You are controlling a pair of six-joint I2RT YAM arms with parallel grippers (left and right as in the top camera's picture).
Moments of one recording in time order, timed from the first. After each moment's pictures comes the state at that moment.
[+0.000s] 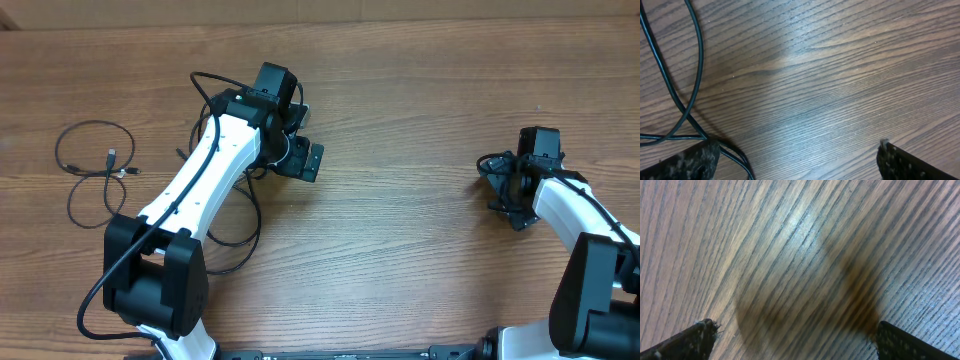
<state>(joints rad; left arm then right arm) -0.35 1.85 1.51 -1.04 0.16 -0.10 -0.19 1.66 0.86 -0.44 0.08 0.88</state>
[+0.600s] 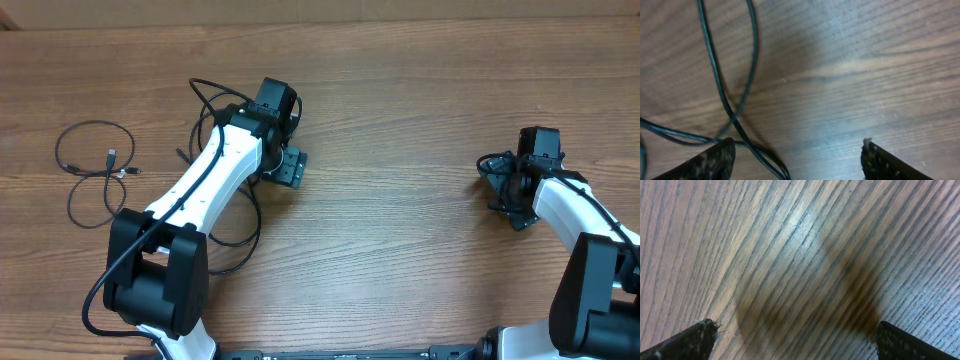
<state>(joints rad) -0.35 1.85 1.39 -0.91 -0.05 -0.09 -0.19 1.66 0.86 -0.44 0.08 0.88</state>
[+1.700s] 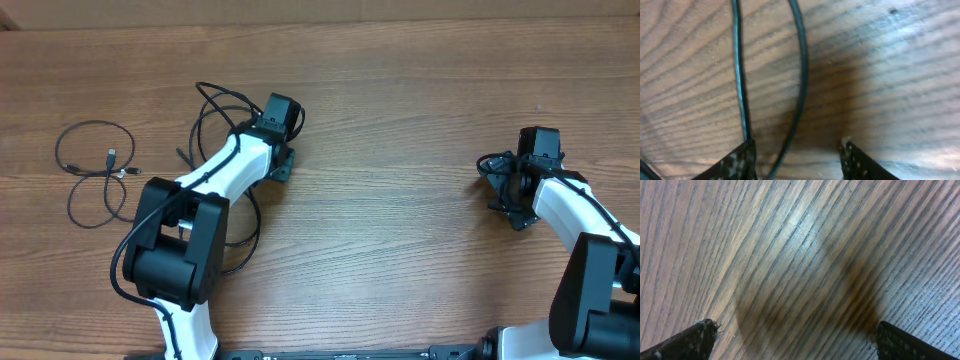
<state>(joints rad) -0.33 2.00 1.28 -0.59 -0.28 -0.10 -0.19 1.66 0.86 -0.44 0.08 0.88</state>
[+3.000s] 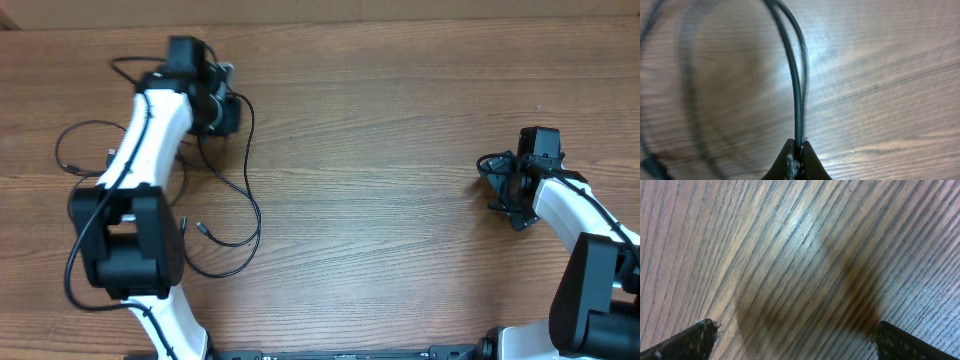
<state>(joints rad) 0.00 1.99 1.64 -0.87 0.19 0.02 -0.19 1.66 0.86 -0.44 0.08 0.88</state>
